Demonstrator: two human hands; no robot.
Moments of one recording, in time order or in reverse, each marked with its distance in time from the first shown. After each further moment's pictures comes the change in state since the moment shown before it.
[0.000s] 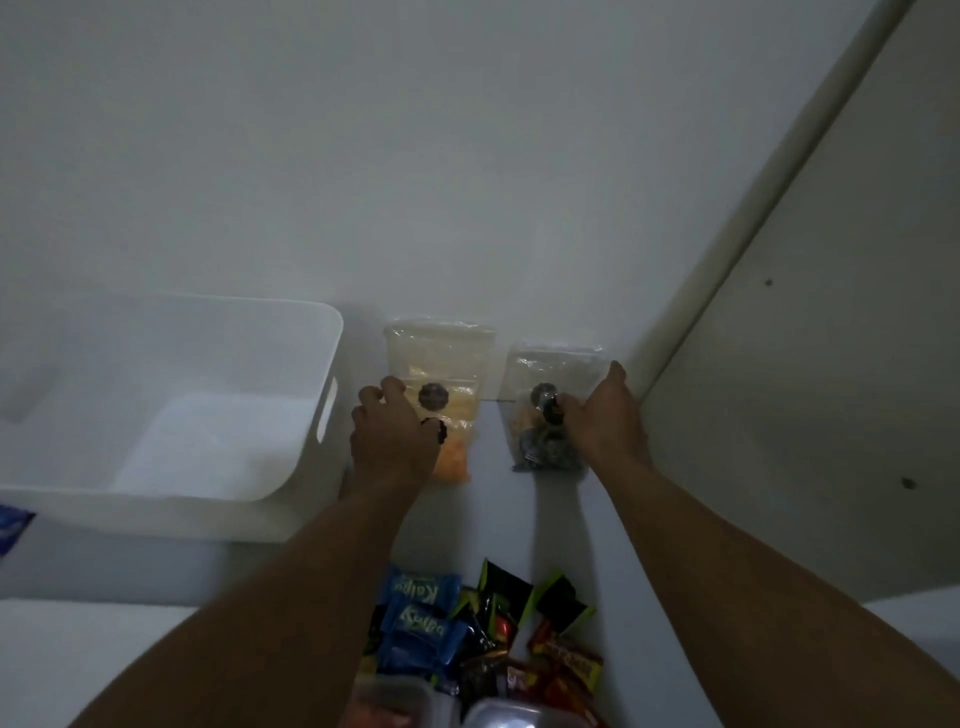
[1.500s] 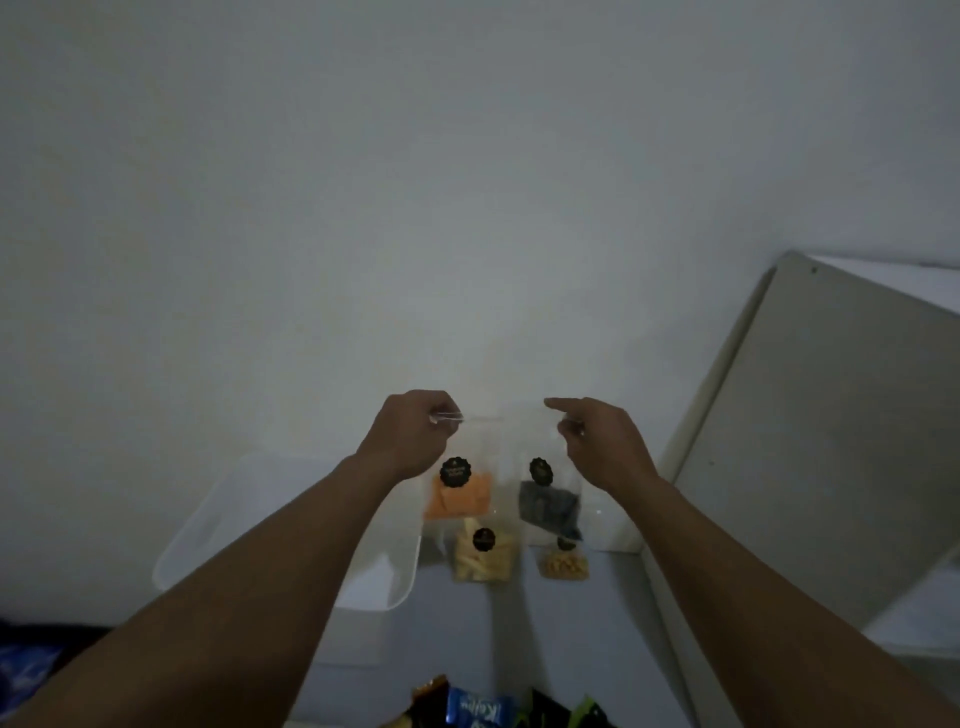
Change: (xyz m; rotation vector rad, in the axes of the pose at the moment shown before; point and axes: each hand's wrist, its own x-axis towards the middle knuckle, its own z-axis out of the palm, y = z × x) left_hand 0.017 0.042 -0.266 -0.290 -0.021 0.519; right_hand -0.084 -0.183 -0.140 -0.127 0.050 -0.691
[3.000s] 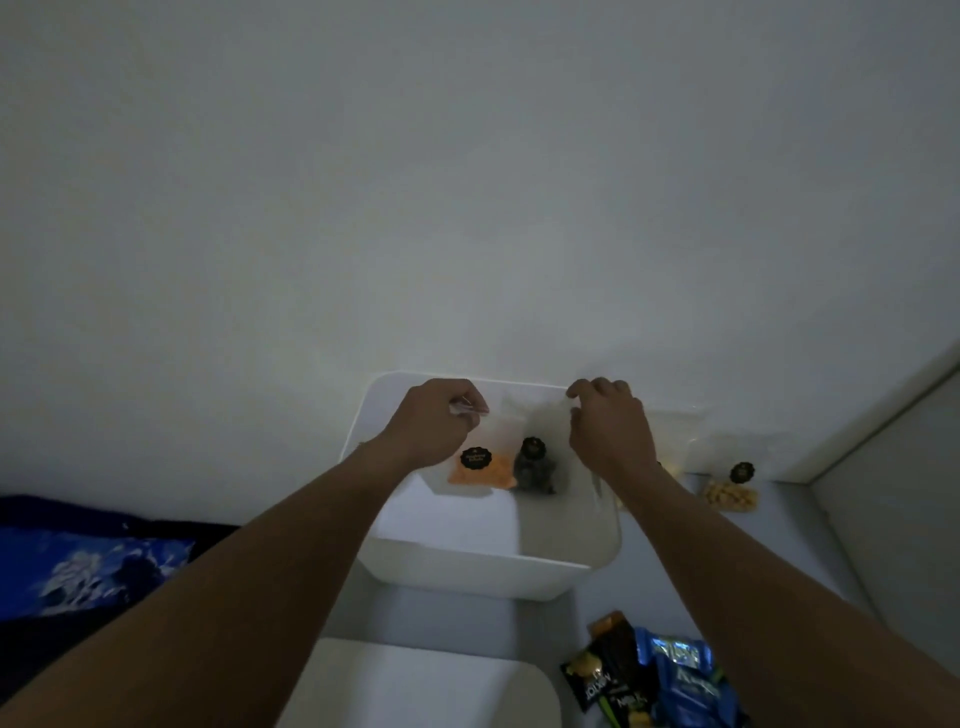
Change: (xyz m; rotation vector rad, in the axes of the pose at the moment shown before) left_hand -0.016 -0.240 -0.056 -0.093 -0.225 -0.177; right_hand 0.021 -0.110 0.252 -0.316 -0.146 0.061
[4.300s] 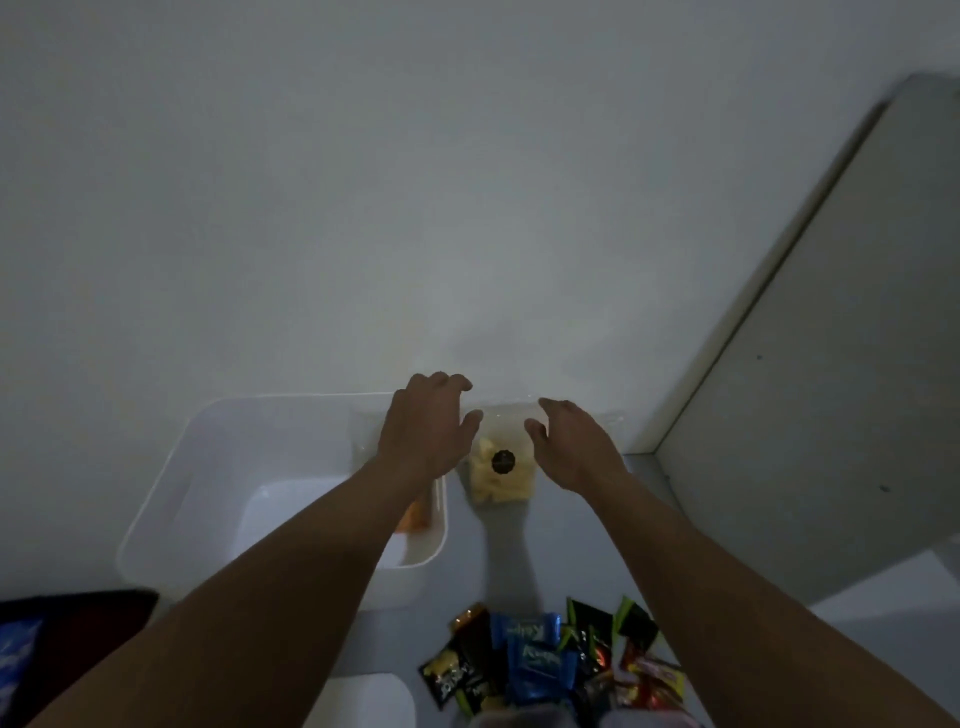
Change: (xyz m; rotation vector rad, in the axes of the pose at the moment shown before) left_hand 0.022 0.132 0.140 0.453 0.147 0.298; right_hand -0.054 0.137 -0.061 0.191 -0.167 0.232
